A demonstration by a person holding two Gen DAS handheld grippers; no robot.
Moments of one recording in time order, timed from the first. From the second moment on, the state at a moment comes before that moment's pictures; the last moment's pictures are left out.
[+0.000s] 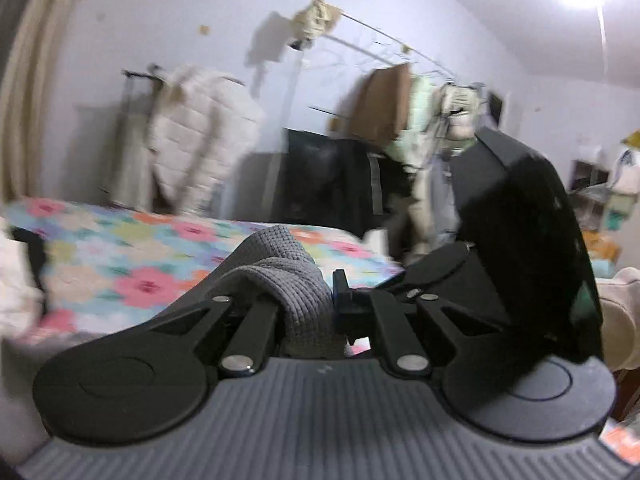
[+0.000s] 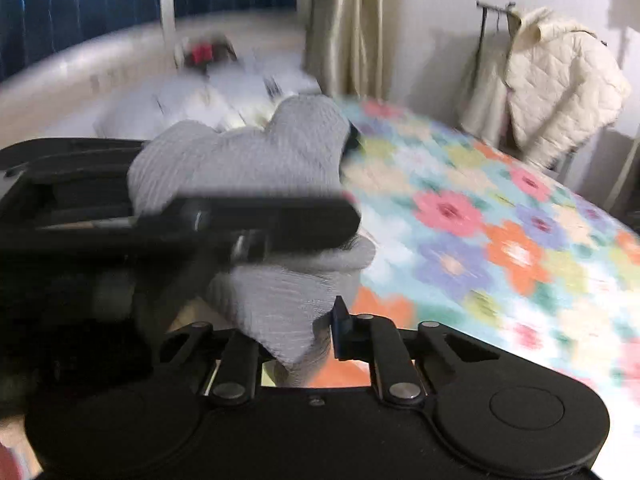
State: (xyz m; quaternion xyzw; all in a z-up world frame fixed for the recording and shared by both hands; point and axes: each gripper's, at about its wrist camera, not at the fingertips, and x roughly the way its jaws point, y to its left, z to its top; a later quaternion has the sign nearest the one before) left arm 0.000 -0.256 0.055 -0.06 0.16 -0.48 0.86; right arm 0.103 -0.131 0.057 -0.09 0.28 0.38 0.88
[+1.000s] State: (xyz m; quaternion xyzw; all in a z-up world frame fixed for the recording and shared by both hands) left arm 0.072 -0.316 -0.162 0.26 0.35 -0.35 0.83; right arm 0.057 -0.299 -0.166 0.20 0.30 0.11 0.93
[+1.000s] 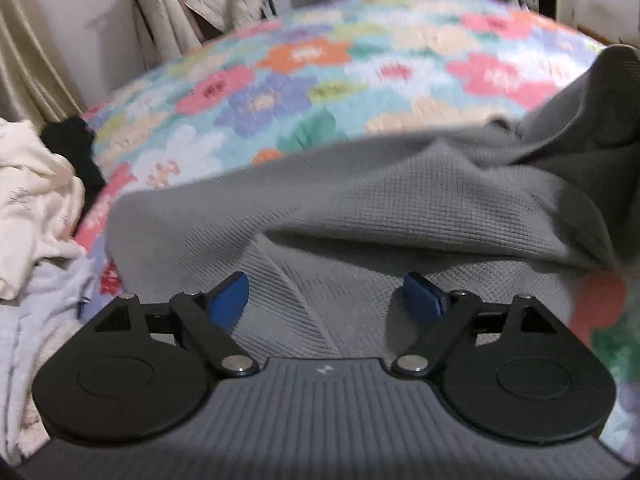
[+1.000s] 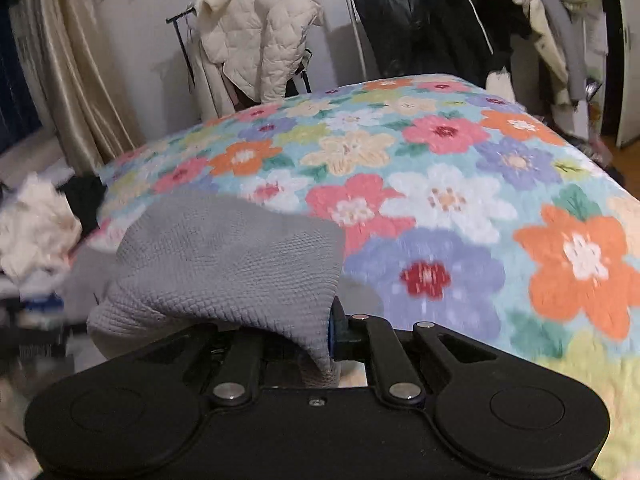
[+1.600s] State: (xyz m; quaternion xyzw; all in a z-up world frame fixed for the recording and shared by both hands) left arm -0.003 -0.269 -0.079 0.20 0.26 -0.35 0.88; right arm 0.052 -0.333 -0.196 0.22 0.29 0.13 0.92
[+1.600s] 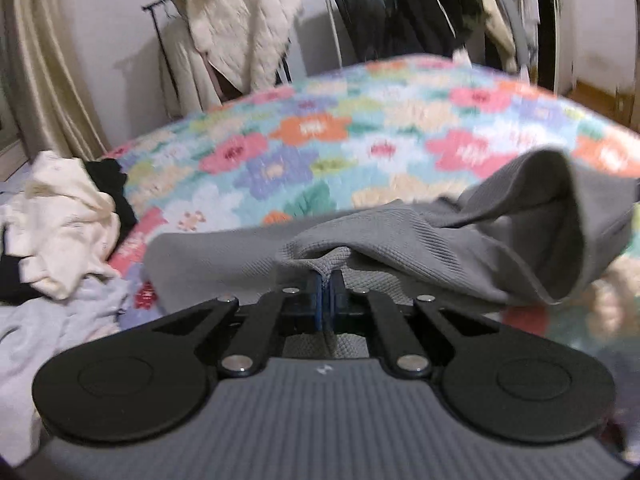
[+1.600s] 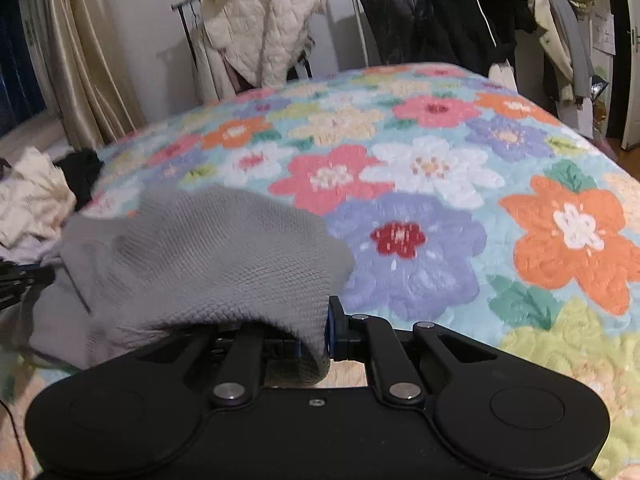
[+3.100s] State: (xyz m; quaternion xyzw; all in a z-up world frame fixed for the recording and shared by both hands) left arm -0.079 -0.246 -0.130 0.23 0.34 -0.35 0.84; right arm -0.001 -0.287 -0.261 0.36 0.37 0.28 0.81
